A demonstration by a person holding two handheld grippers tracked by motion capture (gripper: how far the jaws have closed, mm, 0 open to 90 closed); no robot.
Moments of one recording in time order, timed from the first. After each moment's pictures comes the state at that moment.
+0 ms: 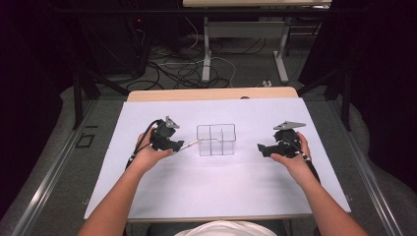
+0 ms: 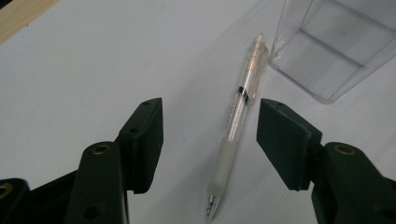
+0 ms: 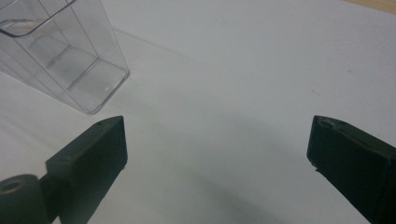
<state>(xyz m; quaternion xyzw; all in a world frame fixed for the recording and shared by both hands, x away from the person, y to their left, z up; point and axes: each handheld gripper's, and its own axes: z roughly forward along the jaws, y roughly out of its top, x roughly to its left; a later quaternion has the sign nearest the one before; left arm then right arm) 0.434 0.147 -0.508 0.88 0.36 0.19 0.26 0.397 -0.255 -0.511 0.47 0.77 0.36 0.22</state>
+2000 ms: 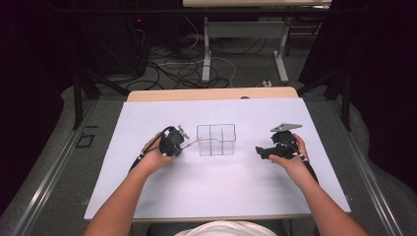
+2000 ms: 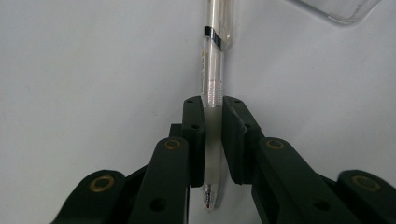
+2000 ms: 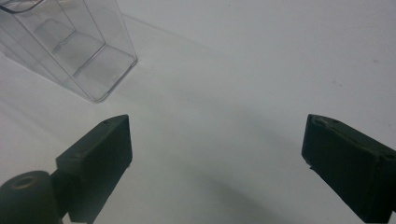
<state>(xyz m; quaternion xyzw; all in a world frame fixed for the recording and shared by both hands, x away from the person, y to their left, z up) 0.439 0.127 -0.534 0.93 0.29 0.16 0.14 0.398 -0.250 -0.520 0.47 0.78 0.35 0.20</state>
